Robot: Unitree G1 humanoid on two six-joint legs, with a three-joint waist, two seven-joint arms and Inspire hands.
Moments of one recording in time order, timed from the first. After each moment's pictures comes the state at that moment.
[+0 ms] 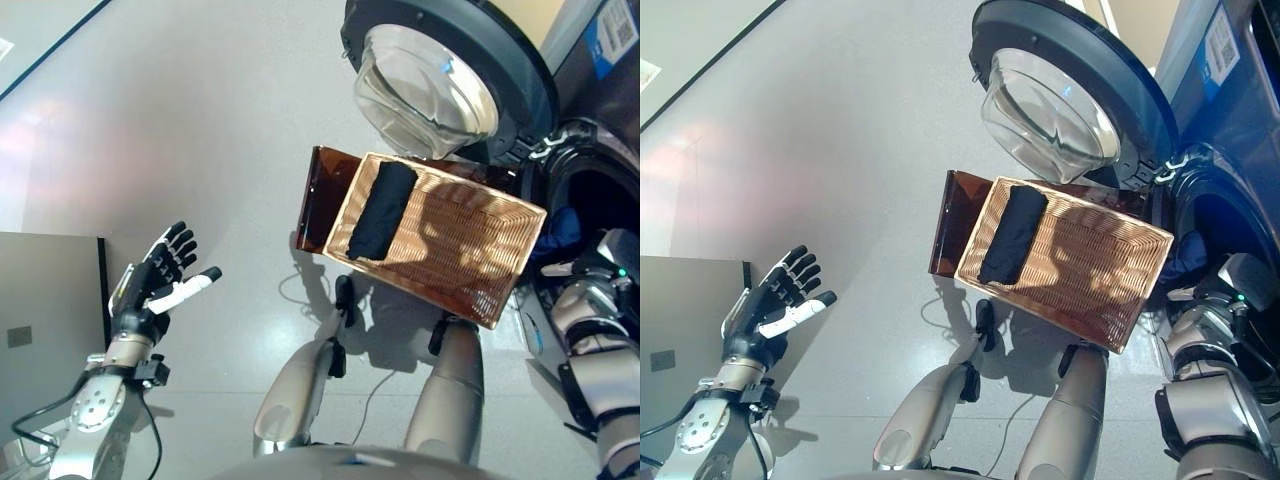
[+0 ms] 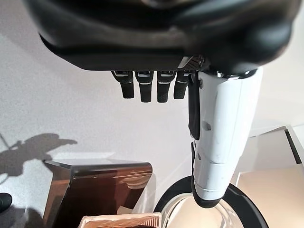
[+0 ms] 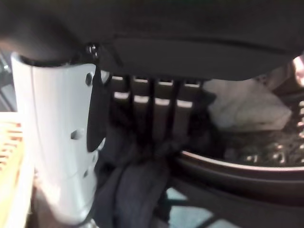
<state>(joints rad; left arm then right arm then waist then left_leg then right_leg) 0.39 0.56 0.00 -0.13 -0.60 -0.24 0.02 -0.62 -0.76 0.21 1.32 -0.33 0.13 -0.50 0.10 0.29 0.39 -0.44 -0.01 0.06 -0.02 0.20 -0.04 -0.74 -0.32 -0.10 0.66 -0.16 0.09</state>
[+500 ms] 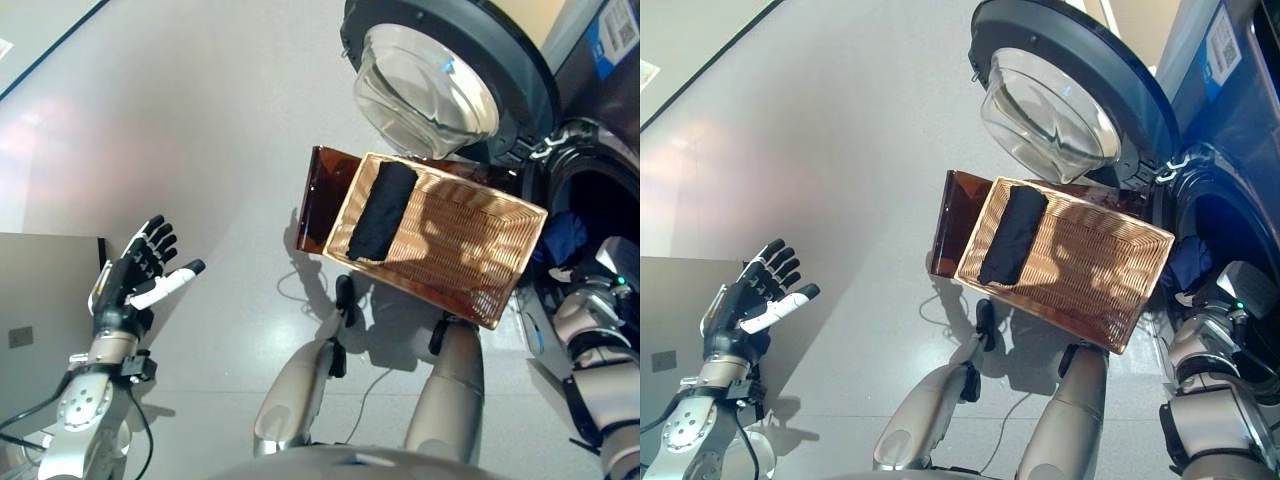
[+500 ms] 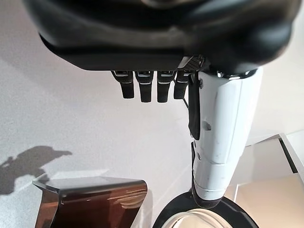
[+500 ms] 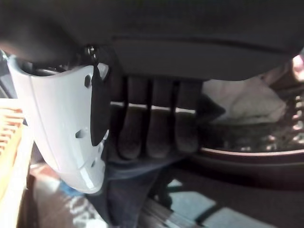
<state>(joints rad) 0.39 0.56 0.07 -0.13 -0.59 -0.24 0.04 -0.56 -0.76 0.19 1.25 -0.33 0.16 -0.50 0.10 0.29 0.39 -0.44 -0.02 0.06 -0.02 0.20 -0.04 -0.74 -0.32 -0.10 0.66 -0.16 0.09</state>
